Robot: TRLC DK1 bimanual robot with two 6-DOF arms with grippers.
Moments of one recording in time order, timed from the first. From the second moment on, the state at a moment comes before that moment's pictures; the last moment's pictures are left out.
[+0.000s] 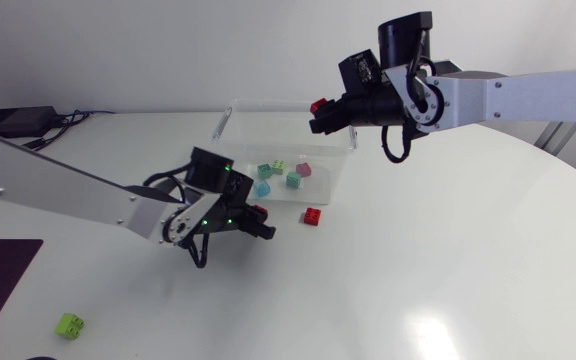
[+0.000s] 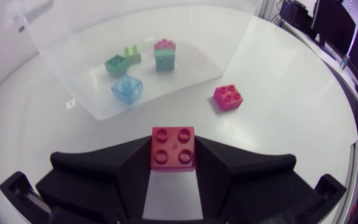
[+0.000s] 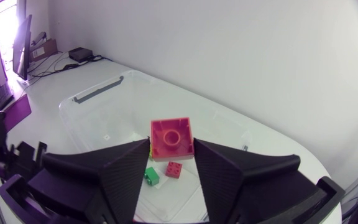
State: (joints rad) left arm -0.52 1.88 0.88 0.25 0.08 0.03; right arm 0.37 1.82 1.33 0.01 -0.13 -0.16
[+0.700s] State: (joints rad) left arm -0.39 1.63 1.15 0.09 0.13 0.05; right arm 0.40 1.55 1.07 -0.01 -0.12 -0.15
